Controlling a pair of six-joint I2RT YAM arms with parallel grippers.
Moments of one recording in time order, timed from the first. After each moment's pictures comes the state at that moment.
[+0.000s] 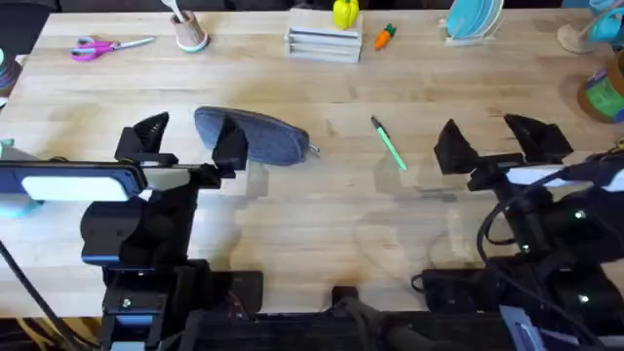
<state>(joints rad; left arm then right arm) 0.00 0.00 0.01 -0.05 0.01 0.00 0.01 0.00 0.01 -0.12 -0.03 0.00</state>
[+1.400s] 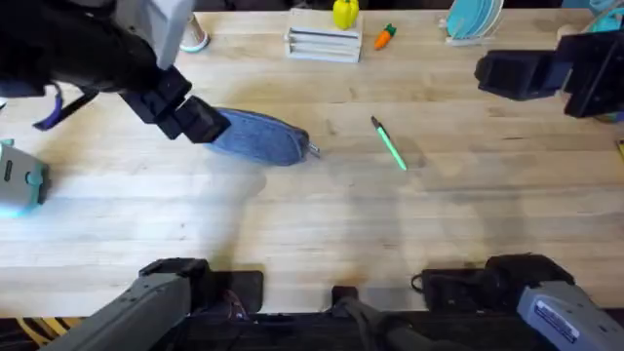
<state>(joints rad) 0.00 1.15 1.24 -1.12 0.10 0.84 0.01 0.82 1.10 -0.91 -0.20 0.00</state>
